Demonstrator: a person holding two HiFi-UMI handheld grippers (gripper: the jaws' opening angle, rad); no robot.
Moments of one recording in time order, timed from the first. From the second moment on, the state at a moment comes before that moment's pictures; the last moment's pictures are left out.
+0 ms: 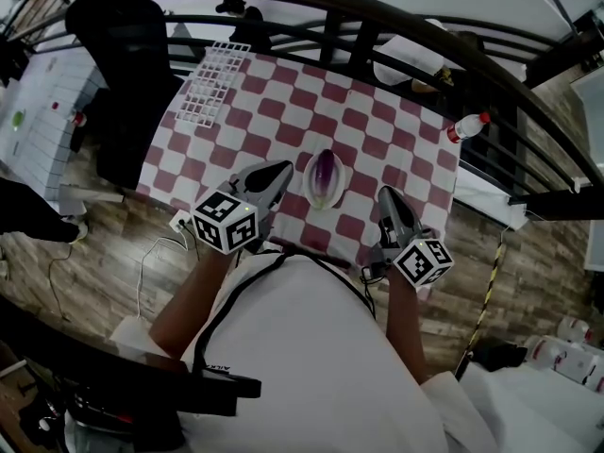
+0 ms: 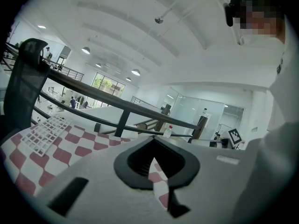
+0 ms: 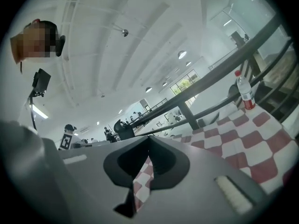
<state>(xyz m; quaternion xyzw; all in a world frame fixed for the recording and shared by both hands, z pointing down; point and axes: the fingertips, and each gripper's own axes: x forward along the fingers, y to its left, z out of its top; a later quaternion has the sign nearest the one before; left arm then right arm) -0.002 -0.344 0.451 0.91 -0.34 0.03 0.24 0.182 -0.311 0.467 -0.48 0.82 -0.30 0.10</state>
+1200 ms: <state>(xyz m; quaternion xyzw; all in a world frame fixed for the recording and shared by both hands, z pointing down) -0.010 -0.339 0.444 0.91 -0.34 0.03 0.23 0.147 -0.306 0.442 -0.45 0.86 -0.24 0.05</state>
